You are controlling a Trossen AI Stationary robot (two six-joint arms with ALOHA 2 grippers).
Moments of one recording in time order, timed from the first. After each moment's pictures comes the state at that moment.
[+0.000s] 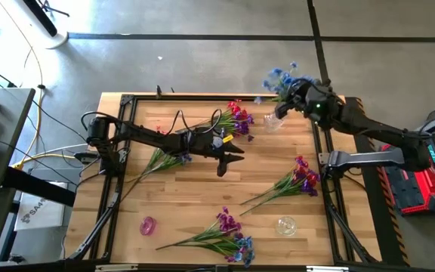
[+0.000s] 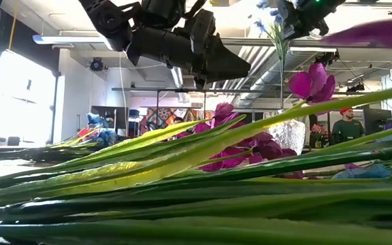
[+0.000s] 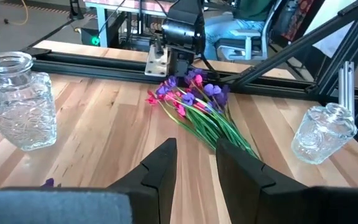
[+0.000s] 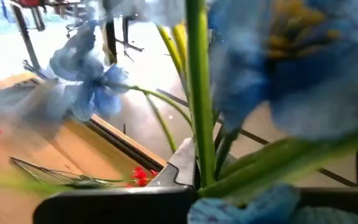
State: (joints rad) left arm 0.08 1.82 1.01 0.54 0.12 -0.08; right arm -0.41 0.94 0.96 -0.35 0.54 0.07
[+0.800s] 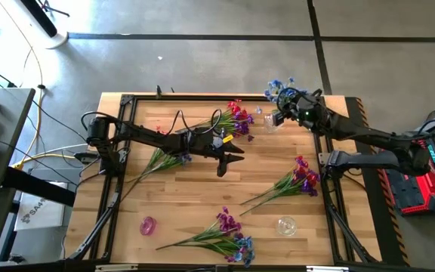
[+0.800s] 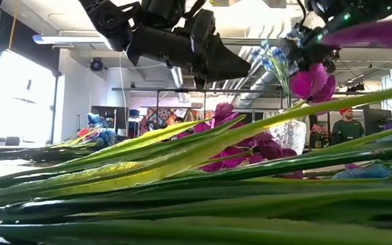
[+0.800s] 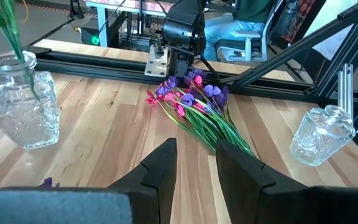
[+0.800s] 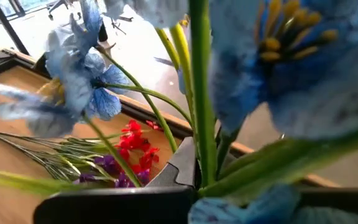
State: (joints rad) left arm 0.08 1.82 1.01 0.54 0.12 -0.10; right arm -0.49 0.93 0.67 -0.22 0.46 0.27
